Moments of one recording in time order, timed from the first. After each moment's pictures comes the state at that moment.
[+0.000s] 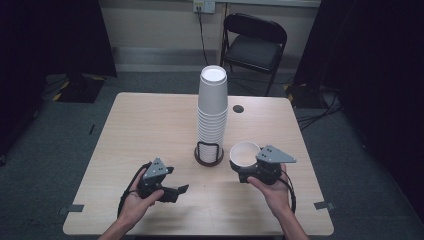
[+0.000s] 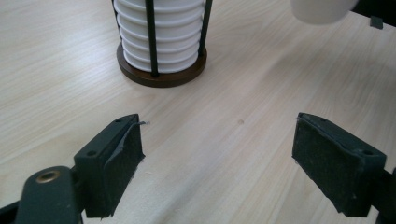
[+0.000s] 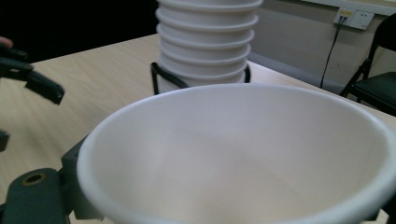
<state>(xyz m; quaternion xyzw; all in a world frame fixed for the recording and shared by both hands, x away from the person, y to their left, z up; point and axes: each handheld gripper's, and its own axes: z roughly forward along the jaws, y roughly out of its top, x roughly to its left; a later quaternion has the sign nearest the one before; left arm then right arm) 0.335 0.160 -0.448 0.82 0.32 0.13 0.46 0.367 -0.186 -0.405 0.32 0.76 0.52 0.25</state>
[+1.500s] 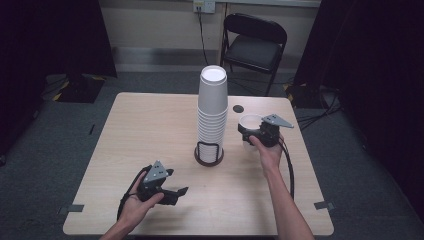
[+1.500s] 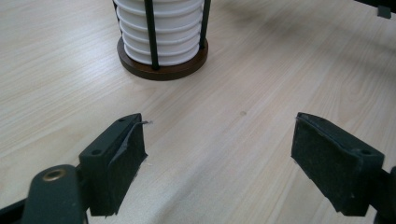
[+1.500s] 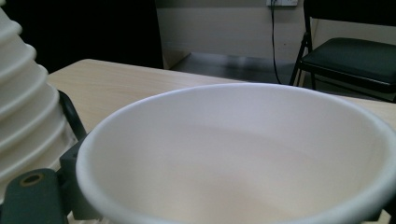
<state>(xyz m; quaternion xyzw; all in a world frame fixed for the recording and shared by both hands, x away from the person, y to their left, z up) 0.331 0.160 -0.453 0.82 0.31 0.14 0.45 0.490 -0.204 -0.432 0.44 0.68 0.52 0.27</state>
